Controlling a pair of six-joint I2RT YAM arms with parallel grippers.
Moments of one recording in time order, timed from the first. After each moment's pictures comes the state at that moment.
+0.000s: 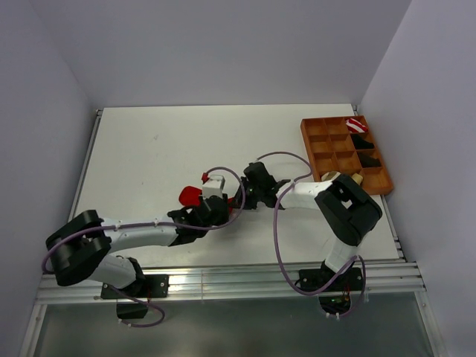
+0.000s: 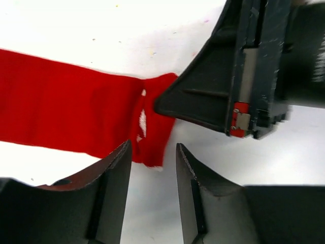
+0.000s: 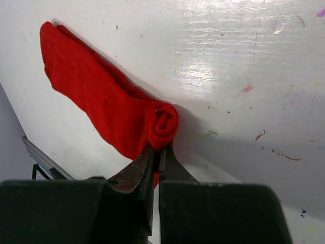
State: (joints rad) left arm -1.04 1.37 0.62 0.08 -0.48 -0.69; right arm 0.70 1.72 0.82 0.07 -0.18 0.98
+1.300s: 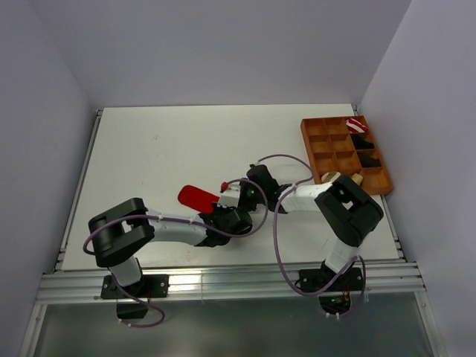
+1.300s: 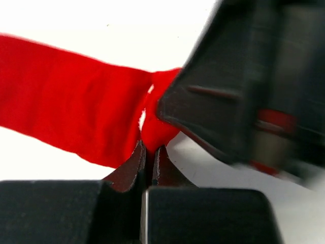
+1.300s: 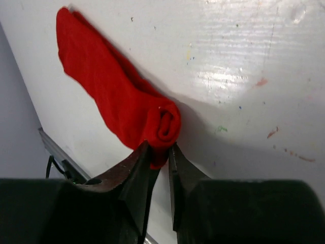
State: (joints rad) left arm -1.18 1.72 0.82 -0.09 -0.82 -0.72; right arm 0.69 1.72 0.77 0.17 -0.23 1.01
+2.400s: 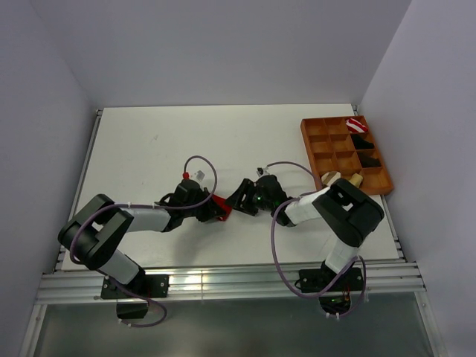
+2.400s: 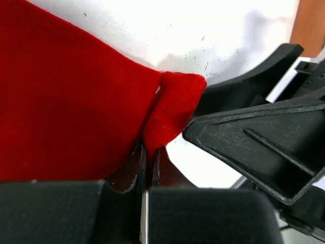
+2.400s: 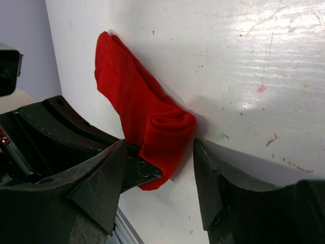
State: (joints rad) left arm -0.66 1.55 0.51 0.36 0.22 -0.98; right arm 0.69 1.71 0.55 0.61 -0.21 1.08
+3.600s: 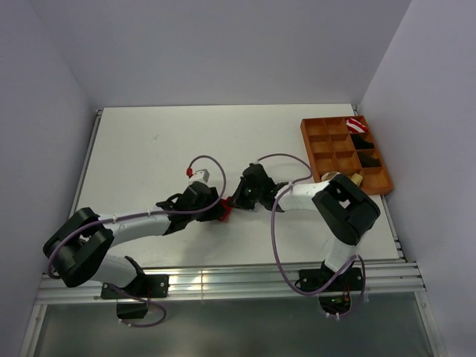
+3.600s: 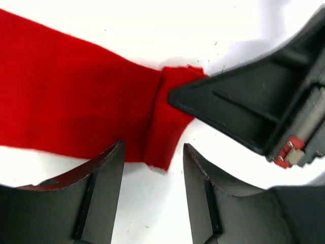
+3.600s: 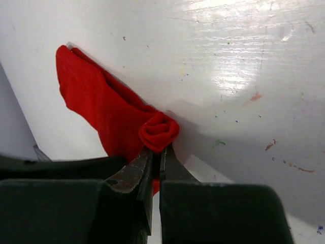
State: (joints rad) left arm -0.77 1.41 0.58 0.09 -0.06 -0.85; right arm 0.71 1.74 0.78 0.17 -0.15 1.04
